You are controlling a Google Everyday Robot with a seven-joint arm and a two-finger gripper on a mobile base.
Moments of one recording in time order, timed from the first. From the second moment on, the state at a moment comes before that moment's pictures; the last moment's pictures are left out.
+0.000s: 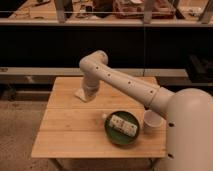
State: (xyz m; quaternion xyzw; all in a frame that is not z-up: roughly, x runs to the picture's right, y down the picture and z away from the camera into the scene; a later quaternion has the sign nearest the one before) arm -0.090 0.030 0.804 -0.16 0.30 0.93 0.15
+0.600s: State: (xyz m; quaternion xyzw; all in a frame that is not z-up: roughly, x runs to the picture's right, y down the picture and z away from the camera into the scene) arm -0.004 -0.033 0.872 -0.09 0.31 0.95 0.04
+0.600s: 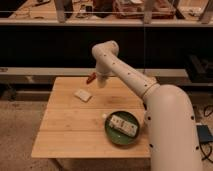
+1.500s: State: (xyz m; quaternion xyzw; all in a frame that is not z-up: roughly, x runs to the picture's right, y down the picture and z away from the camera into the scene) arm 0.163 -0.029 0.833 -0.01 0.32 0.94 -0.05
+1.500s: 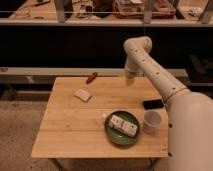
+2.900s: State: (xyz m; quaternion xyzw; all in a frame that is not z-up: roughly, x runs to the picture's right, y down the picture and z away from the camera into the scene) arm 0.196 0.090 0.695 -0.08 0.35 0.93 -0.01
